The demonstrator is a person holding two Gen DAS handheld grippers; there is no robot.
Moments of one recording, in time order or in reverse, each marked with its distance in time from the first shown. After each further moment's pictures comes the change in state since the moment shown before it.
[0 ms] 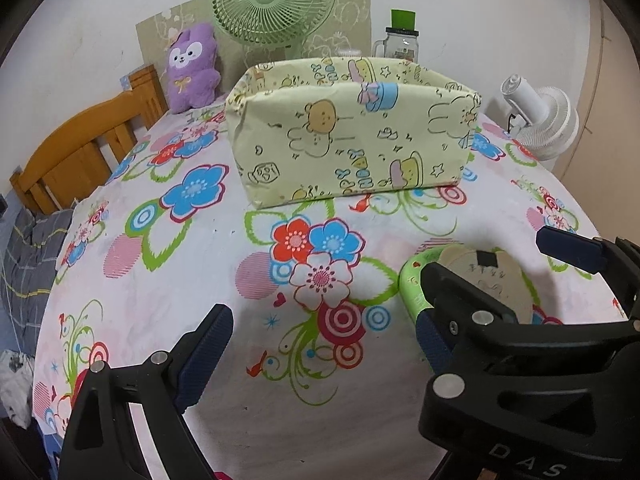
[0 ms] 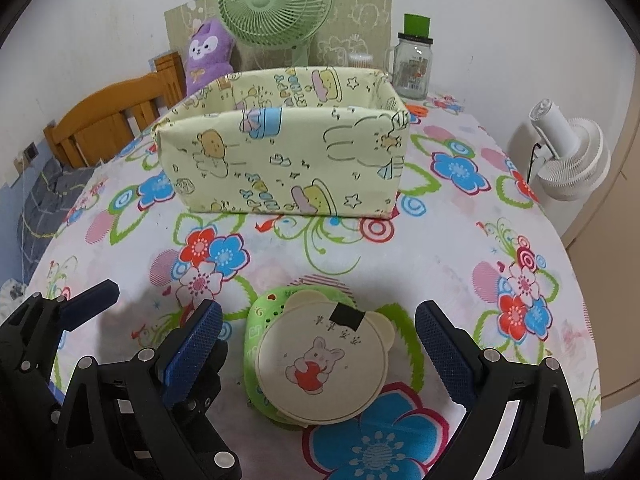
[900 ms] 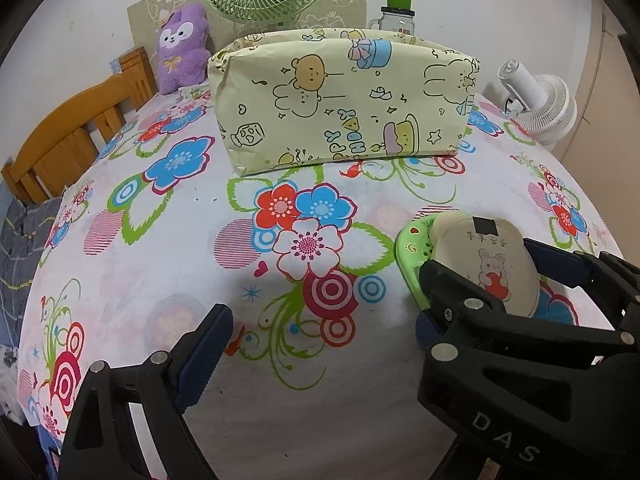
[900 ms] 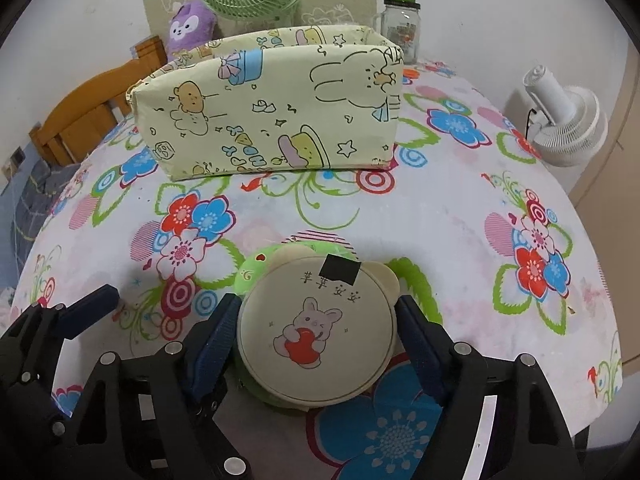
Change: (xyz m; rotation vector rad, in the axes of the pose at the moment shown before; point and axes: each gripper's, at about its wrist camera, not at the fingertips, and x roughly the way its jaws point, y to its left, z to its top) left arm 0.014 -0.005 -0.013 0.003 0.049 -0.022; right arm 0.019 -0.002 -0.019 0.064 0.070 -0.012
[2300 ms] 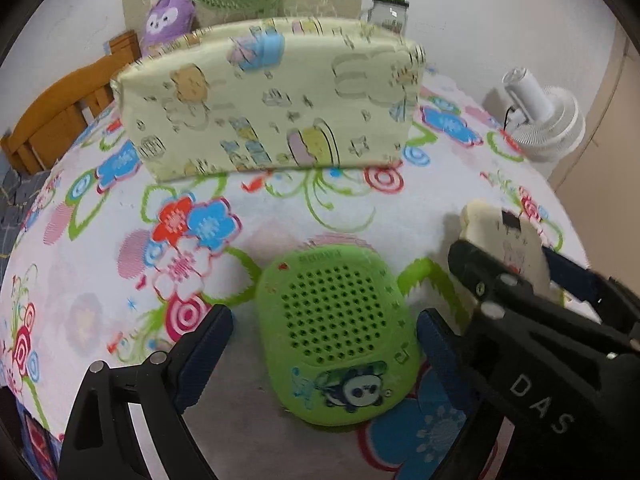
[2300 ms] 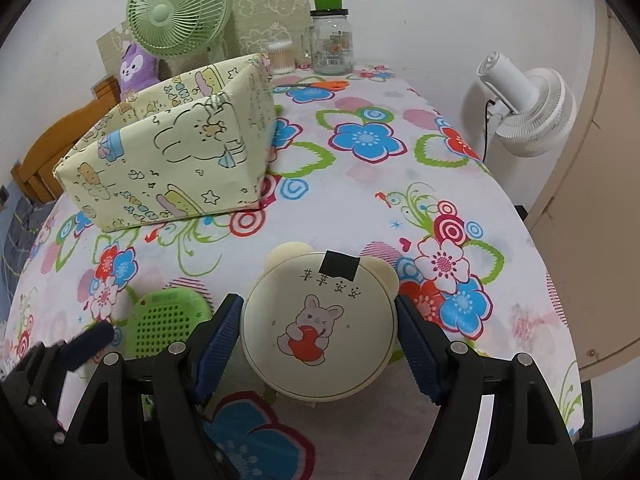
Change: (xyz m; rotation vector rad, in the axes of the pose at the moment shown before) left arm 0.020 -0.076 0.030 -0.104 0.062 0.003; right arm -0.006 -0.096 0.020 0.081 -0.041 -0.036
